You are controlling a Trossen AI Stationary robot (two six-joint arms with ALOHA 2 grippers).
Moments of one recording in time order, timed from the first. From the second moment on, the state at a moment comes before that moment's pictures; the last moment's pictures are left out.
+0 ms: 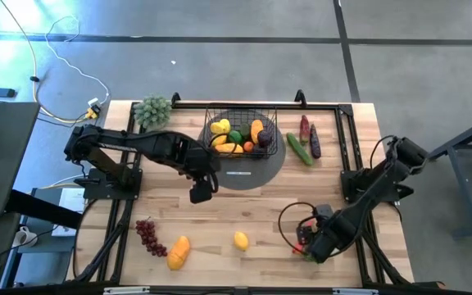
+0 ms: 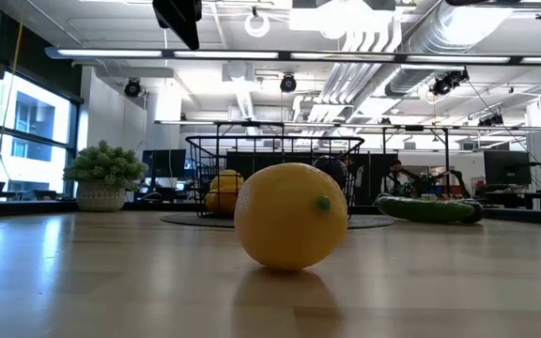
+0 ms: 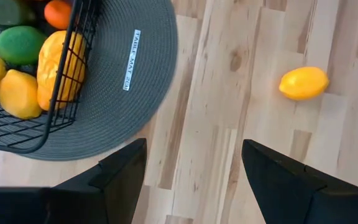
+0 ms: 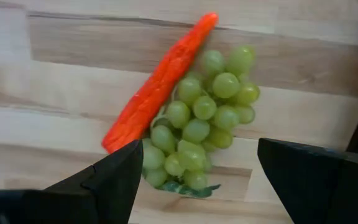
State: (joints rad) left arm -0.02 1.57 1.58 -1.20 -0.08 -0.31; right arm 0.80 1.57 1.13 -1.06 -0.01 2.25
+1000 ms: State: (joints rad) left arm -0.03 1.57 1.58 -1.21 -0.03 -0.23; right arm 0.83 1.81 1.13 -0.97 -0.08 2.33
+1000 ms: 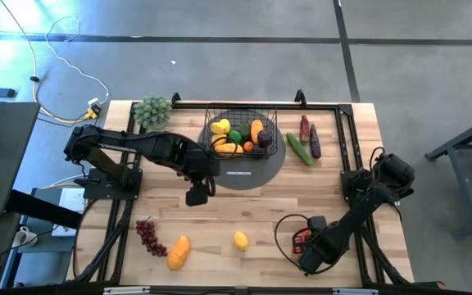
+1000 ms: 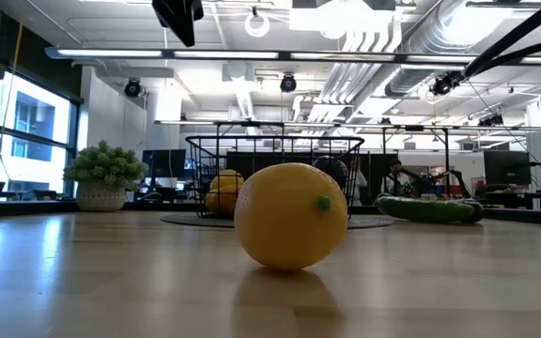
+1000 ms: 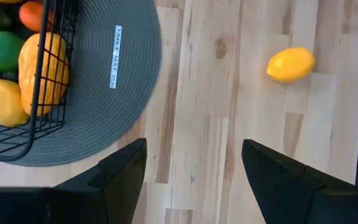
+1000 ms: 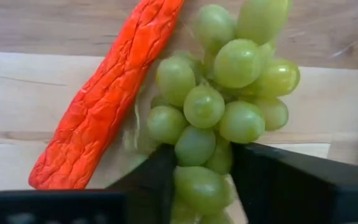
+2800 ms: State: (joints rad) left arm 0.28 1.53 1.58 -1.03 0.05 0.00; right arm 0.09 1.35 1.15 -0.88 0.56 1.08
